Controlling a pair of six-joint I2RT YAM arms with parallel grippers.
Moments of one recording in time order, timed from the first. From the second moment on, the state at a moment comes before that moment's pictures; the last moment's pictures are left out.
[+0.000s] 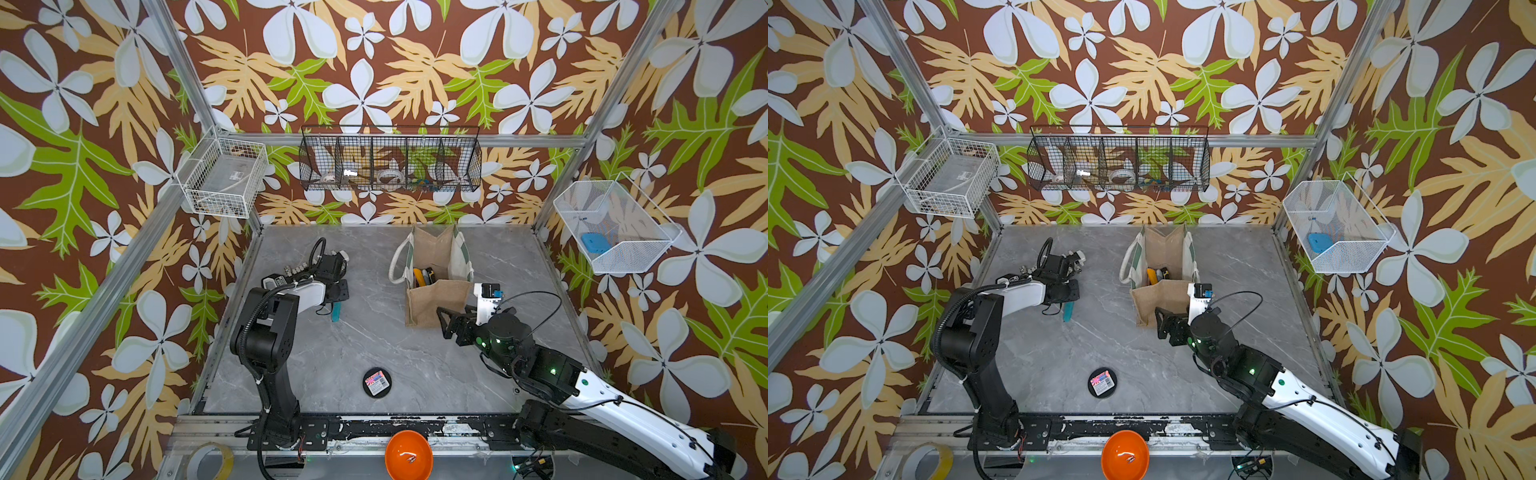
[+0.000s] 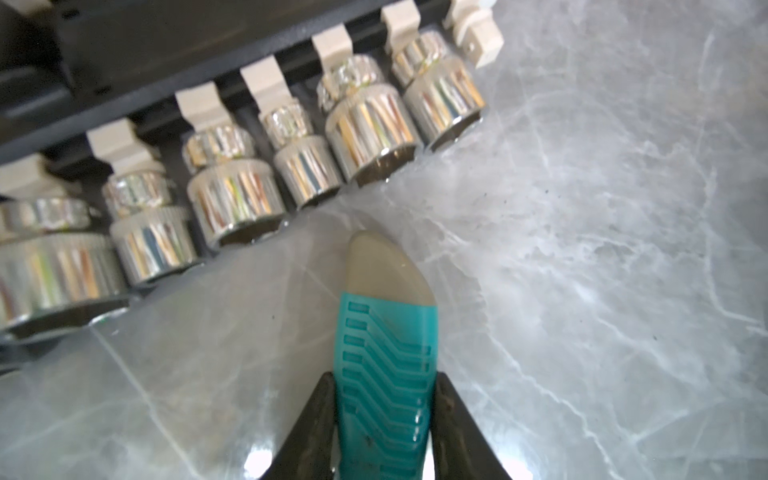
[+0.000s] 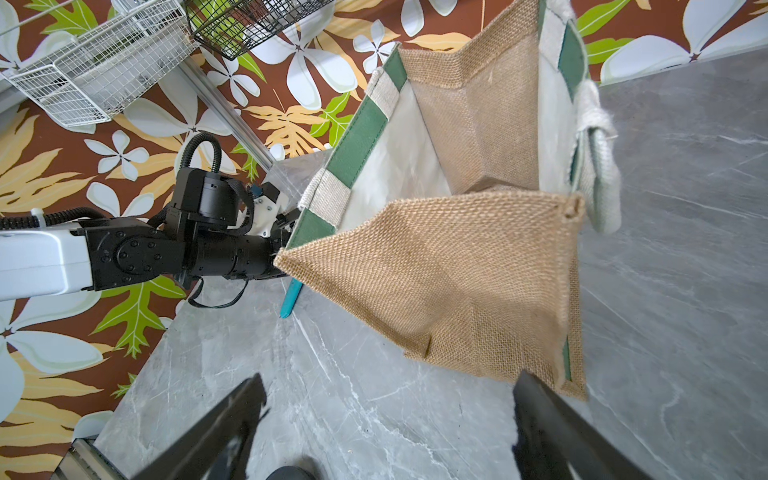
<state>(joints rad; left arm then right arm) -0.23 1.85 1.05 -0.24 -0.09 -0.38 0.89 0.78 0.70 -0.31 0.38 0.62</state>
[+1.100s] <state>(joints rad) -0.52 1.50 1.26 -0.43 -0.05 -0.46 0.89 0.83 0.73 -0.37 0.46 0.54</state>
